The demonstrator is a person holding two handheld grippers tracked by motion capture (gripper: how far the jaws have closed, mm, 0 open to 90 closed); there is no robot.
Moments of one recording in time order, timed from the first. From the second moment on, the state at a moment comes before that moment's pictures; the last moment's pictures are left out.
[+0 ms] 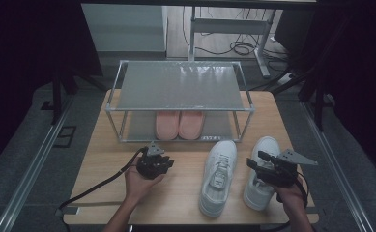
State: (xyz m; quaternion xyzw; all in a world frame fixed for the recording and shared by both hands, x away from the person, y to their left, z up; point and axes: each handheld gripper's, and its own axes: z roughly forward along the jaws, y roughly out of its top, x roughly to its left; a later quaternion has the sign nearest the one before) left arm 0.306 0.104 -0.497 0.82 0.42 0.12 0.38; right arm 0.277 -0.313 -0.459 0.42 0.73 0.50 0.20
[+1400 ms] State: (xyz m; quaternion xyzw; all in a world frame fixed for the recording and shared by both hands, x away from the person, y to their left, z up) left arm 0.285 0.158 -0.496 0.80 0.44 0.13 0.37; right arm 0.275 -0.291 -0.432 0.39 0.78 0.46 0.17
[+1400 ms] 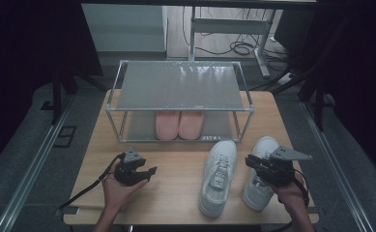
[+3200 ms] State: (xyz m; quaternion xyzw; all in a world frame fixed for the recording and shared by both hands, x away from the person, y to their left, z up) left arm 0.281 0.163 -0.488 0.80 0.44 0.13 0.39; right arm 0.401 -0.239 -0.456 0.43 0.88 0.15 0.12
